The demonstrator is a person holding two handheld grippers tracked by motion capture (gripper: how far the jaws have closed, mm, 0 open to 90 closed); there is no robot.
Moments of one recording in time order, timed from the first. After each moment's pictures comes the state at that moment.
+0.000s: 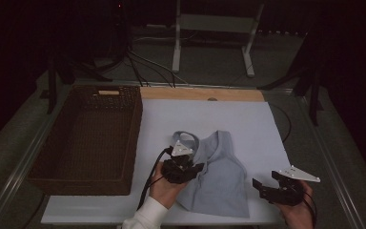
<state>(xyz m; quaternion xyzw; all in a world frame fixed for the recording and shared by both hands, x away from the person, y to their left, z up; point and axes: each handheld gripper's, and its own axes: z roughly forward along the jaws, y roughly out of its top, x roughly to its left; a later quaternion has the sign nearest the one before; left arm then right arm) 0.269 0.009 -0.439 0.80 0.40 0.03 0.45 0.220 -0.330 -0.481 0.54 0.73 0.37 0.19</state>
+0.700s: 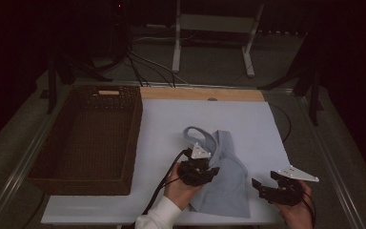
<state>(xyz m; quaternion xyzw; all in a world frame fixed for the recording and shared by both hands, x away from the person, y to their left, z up) 0.266 -0.032 -0.440 0.82 0.36 0.02 0.44 0.220 -0.328 -0.481 0.53 0.74 0.37 0.19</state>
